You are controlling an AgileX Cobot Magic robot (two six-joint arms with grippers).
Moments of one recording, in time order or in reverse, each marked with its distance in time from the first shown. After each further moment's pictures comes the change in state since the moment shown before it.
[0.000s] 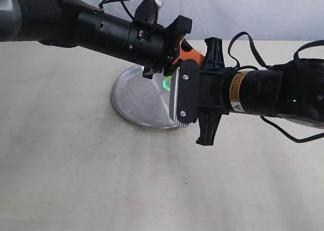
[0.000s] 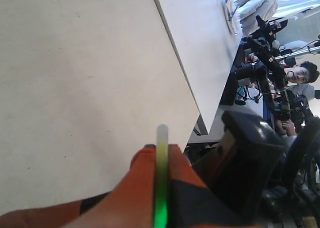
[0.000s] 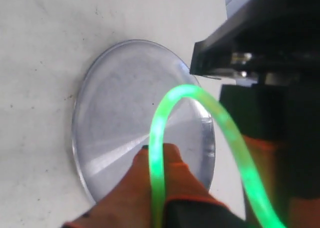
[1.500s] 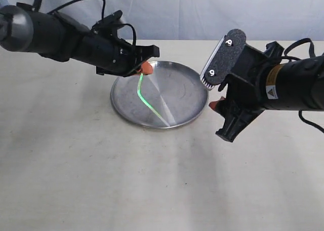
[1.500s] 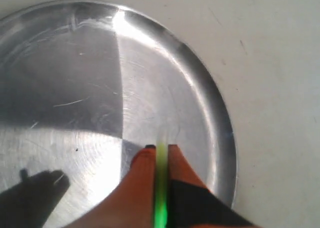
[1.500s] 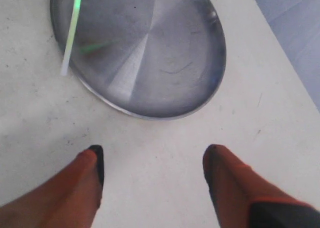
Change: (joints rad) left arm 0.100 0.139 -0.010 0.245 -0.578 -0.056; right arm -0.014 -0.174 -0.006 0.425 0.434 0.055
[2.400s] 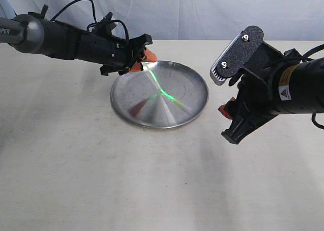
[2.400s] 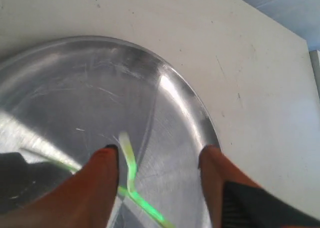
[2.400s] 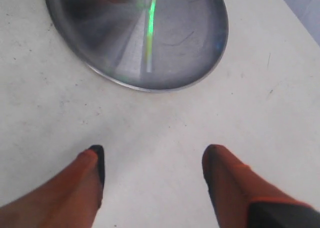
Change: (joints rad) left arm 0.087 0.171 -0.146 -0.271 0.113 0.109; right arm 0.000 -0.053 0.000 0.056 0.121 0.089
